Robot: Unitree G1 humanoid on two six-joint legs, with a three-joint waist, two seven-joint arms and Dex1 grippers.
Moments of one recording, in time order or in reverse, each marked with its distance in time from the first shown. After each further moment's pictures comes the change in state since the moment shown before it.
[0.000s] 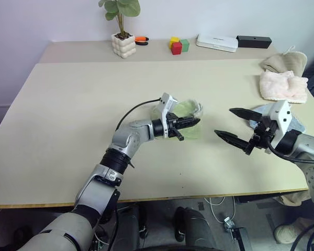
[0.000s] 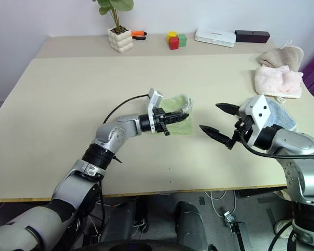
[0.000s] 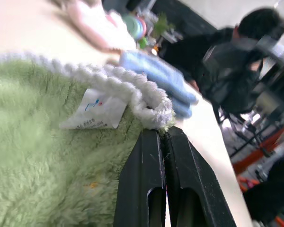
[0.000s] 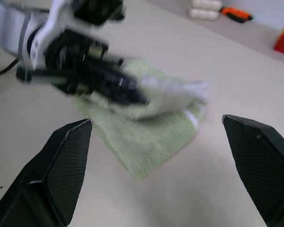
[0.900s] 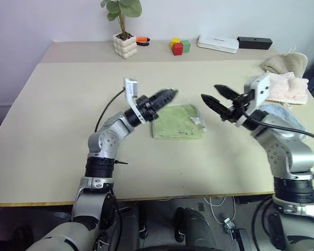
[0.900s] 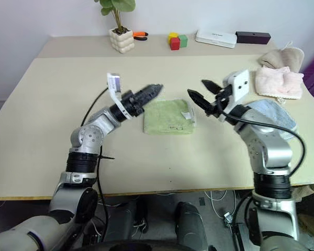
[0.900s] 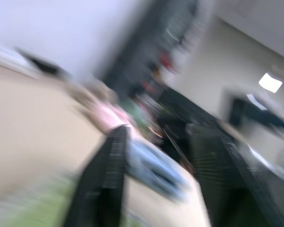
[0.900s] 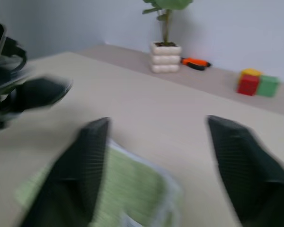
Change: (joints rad) left arm 0.113 -0.041 0.393 -0.269 -0.106 -0.035 0.114; right arm -0.320 0.322 0.183 0.204 -0.044 -0.004 -0.293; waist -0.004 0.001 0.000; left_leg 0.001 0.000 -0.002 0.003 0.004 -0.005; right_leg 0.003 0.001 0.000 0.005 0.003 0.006
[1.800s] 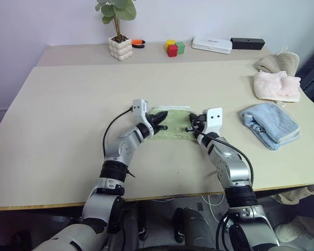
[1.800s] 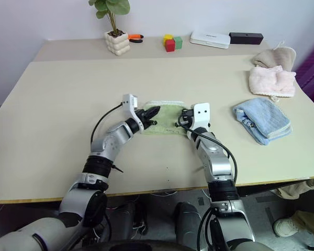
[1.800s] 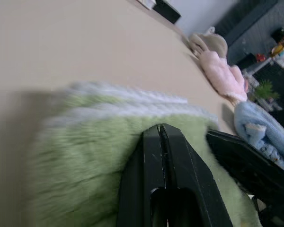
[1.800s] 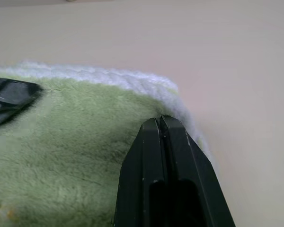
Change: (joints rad) left arm 0.020 -0.054 -0.023 0.260 0.186 -0.042 0.248; right arm 0.050 0.298 0.114 0.330 -0.313 -0.210 -0.393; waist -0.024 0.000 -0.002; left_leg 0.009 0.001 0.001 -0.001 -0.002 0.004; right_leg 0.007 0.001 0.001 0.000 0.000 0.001
